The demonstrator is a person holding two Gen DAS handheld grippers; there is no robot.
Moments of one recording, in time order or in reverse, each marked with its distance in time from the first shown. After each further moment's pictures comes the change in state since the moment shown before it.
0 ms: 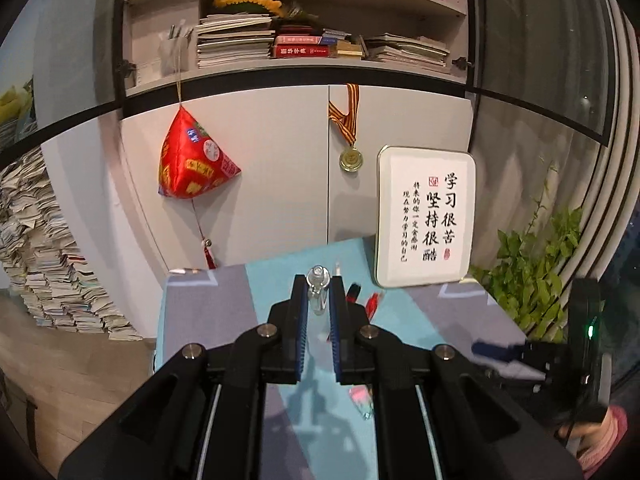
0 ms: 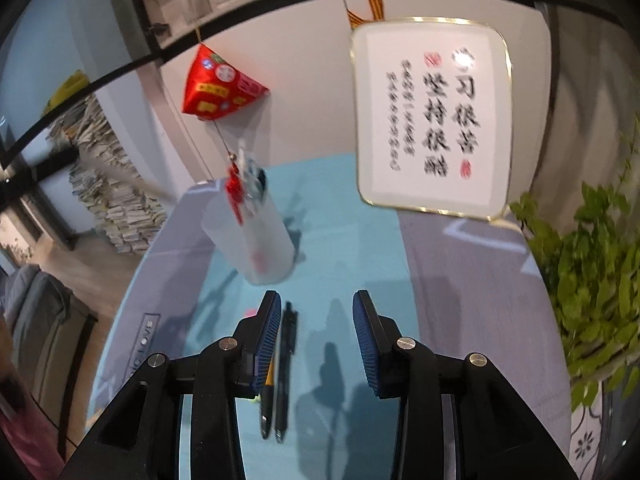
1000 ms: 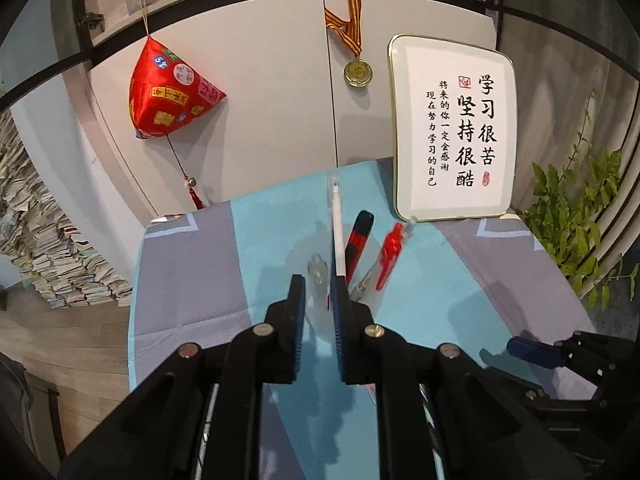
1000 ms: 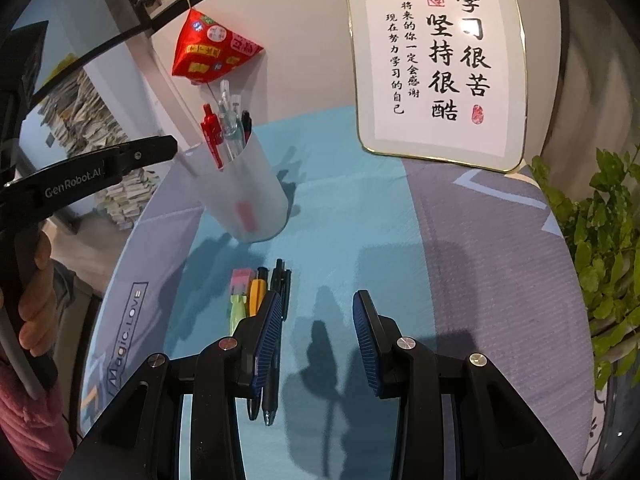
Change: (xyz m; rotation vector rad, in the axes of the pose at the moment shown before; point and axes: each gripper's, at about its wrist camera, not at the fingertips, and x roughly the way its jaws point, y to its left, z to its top) left arm 0.089 -0.020 -0.036 0.055 0.236 0.070; right arm 0.031 -0.002 -0.017 -0.009 0.120 0.020
